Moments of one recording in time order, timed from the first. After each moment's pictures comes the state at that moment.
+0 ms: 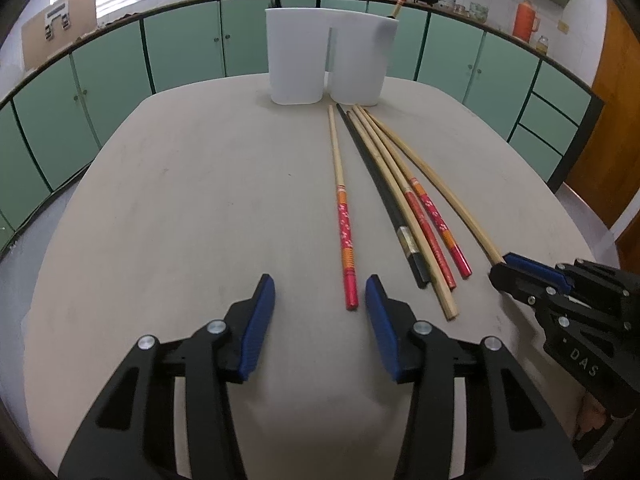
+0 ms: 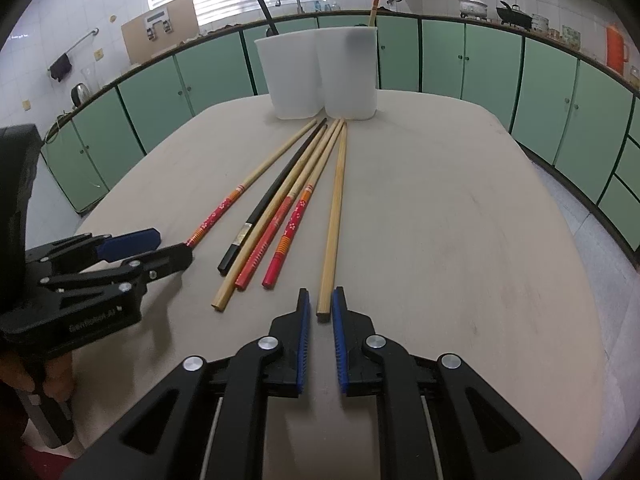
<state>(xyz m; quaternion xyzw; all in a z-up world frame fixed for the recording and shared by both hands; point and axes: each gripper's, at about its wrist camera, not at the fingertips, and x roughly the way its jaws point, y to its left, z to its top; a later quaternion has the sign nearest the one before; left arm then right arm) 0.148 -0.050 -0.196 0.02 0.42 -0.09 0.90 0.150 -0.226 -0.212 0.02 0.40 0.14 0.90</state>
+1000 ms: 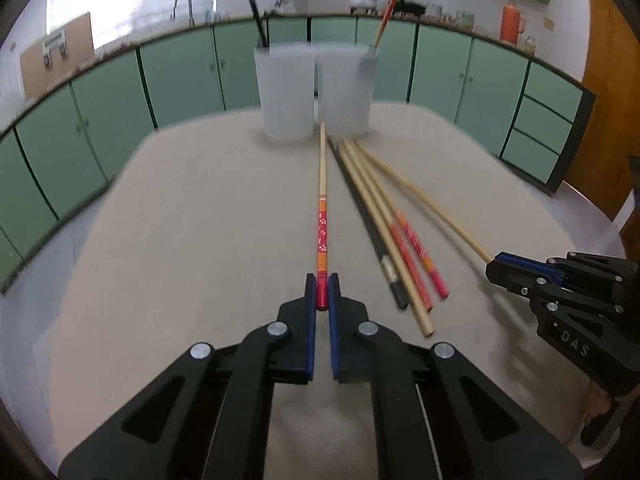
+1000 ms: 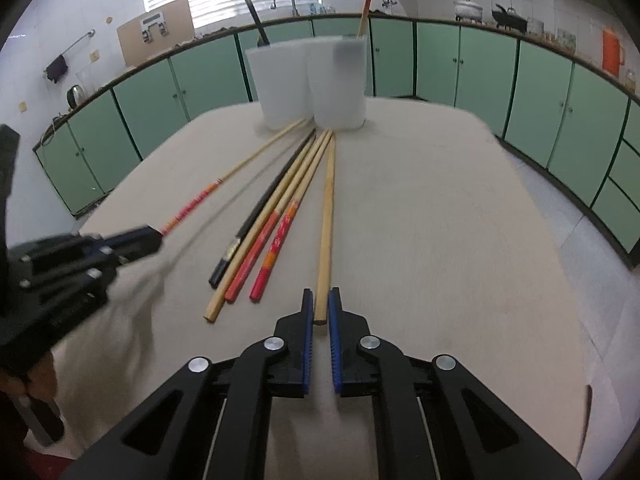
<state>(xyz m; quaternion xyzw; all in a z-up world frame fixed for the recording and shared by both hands) 0.134 -0.050 -0.157 0.05 0.37 -0.10 0.92 0.148 -0.241 -0.188 0.02 0.38 0.14 0.91</state>
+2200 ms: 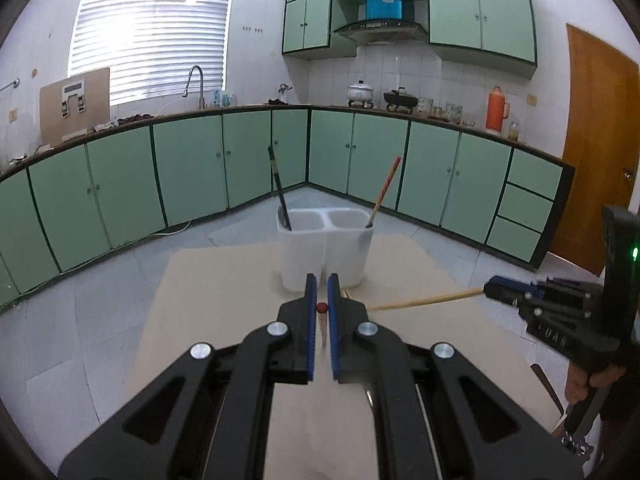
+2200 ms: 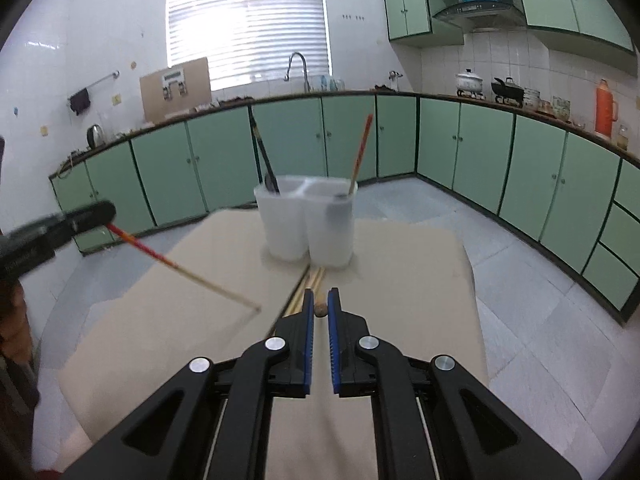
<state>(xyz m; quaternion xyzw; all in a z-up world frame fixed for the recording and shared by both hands) 0.132 -0.028 -0.021 0.01 0.24 -0.12 0.96 0.164 -0.265 -0.065 0.01 0.27 0.15 0.95</state>
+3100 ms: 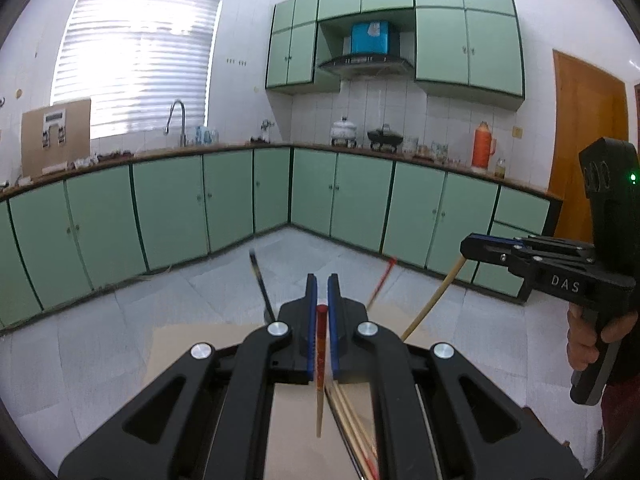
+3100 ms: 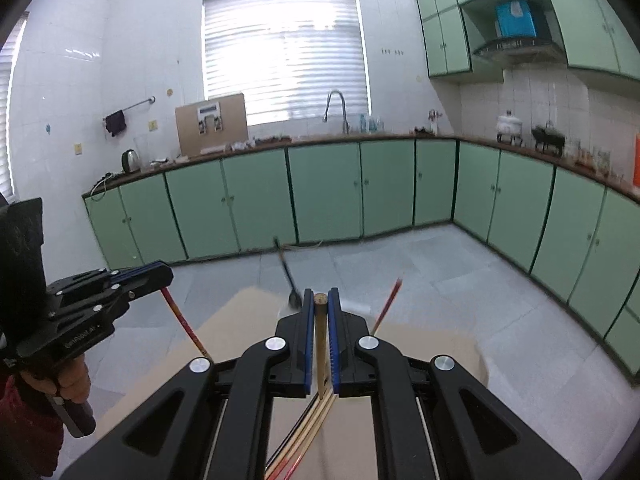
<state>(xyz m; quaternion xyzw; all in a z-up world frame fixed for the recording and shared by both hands) 0.206 -0.038 0.063 0.00 0.17 -0.15 0.97 0.244 -0.259 0.064 0.00 0.21 0.22 0.95</state>
